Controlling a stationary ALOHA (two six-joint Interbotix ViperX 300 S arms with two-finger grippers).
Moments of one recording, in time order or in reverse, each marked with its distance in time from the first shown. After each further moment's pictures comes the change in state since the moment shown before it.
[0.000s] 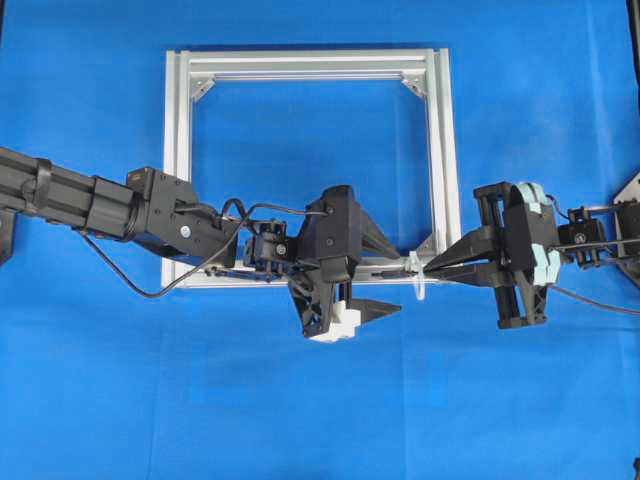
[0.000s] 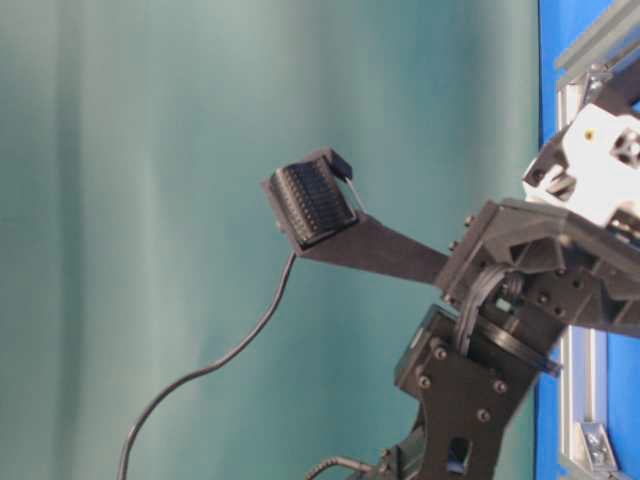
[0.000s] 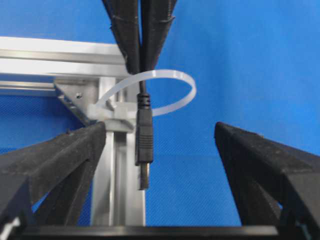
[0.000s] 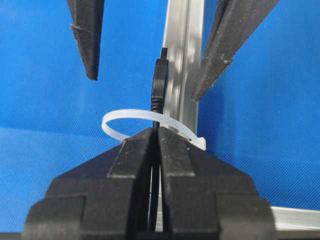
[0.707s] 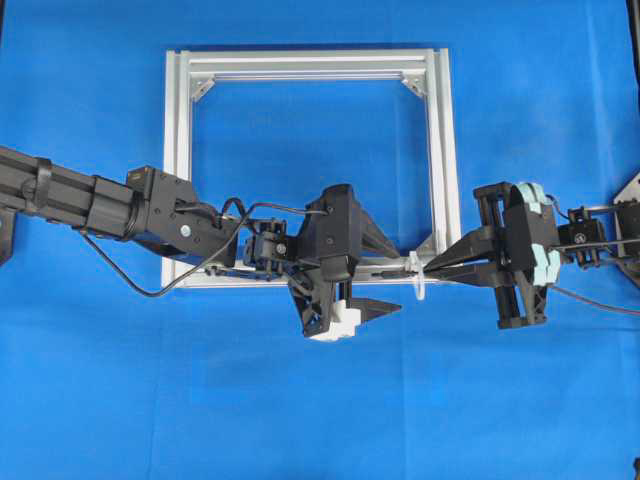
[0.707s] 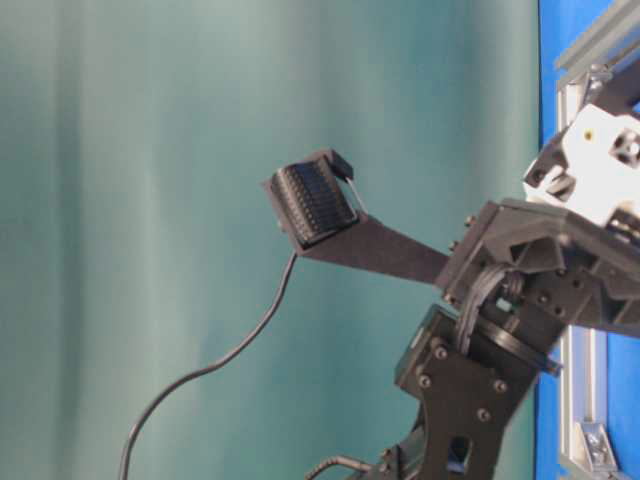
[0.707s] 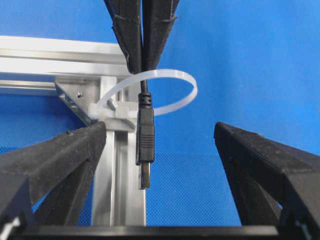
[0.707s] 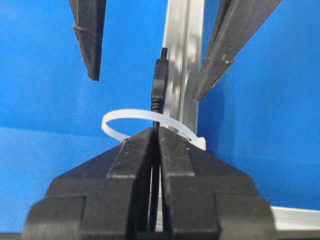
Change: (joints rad) left arm 0.002 -0.002 0.000 0.000 0.002 -0.002; right arm 0.000 0.000 0.000 0.000 0.000 0.000
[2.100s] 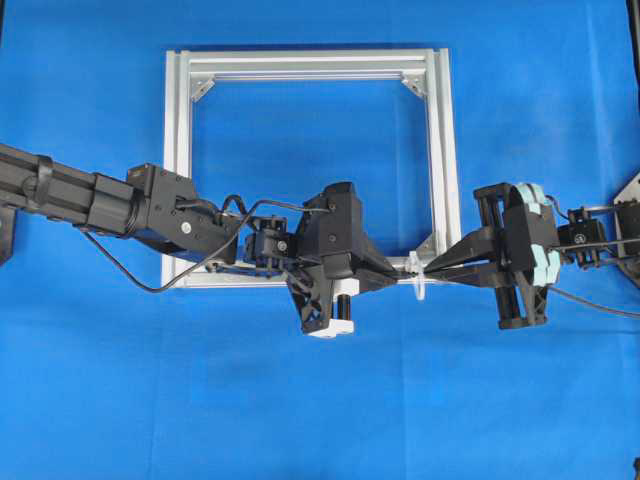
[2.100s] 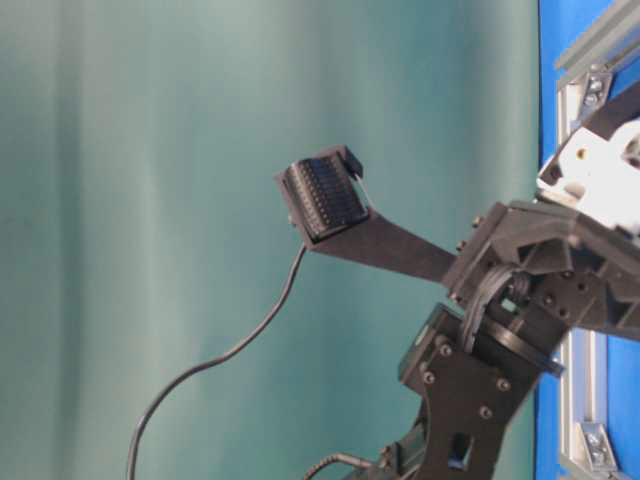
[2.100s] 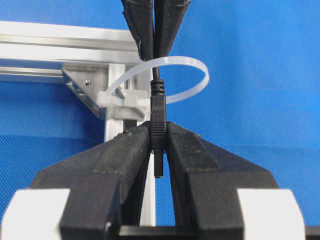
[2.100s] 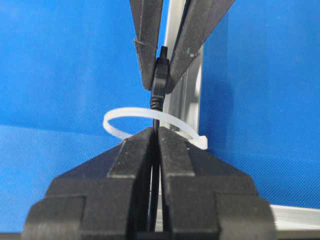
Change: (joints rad) left arm 0.008 0.002 0.000 0.000 0.034 0.005; right arm 0.002 -0.003 0.000 -0.002 0.014 0.000
